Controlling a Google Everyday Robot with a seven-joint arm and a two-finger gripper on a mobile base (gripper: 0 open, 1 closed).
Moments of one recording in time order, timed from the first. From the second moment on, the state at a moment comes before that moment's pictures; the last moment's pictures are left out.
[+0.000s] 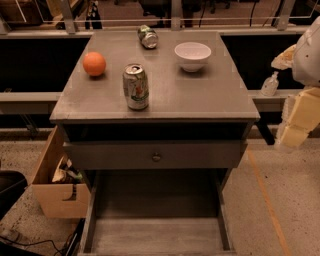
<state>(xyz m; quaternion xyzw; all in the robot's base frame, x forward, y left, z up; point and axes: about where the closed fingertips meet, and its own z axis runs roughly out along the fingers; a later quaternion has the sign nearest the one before) 0.438 -0.217 0.976 -0.60 0.78 -0.03 0.16</state>
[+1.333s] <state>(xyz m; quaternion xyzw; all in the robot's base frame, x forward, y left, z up) 0.534 -0.211 0.989 -0.50 0.78 0.04 0.38</state>
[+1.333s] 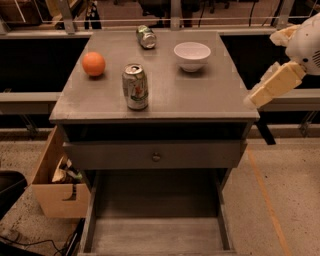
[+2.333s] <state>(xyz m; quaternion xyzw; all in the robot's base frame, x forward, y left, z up) 0.584 -0.158 0.965 -0.44 0.68 0.17 0.57</state>
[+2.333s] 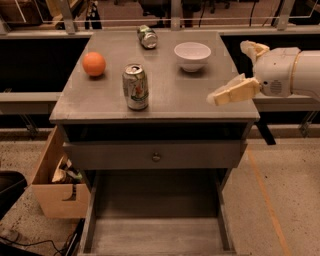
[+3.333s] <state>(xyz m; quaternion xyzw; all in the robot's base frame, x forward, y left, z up) 0.580 -0.082 0.937 -0.44 0.63 0.28 0.57</state>
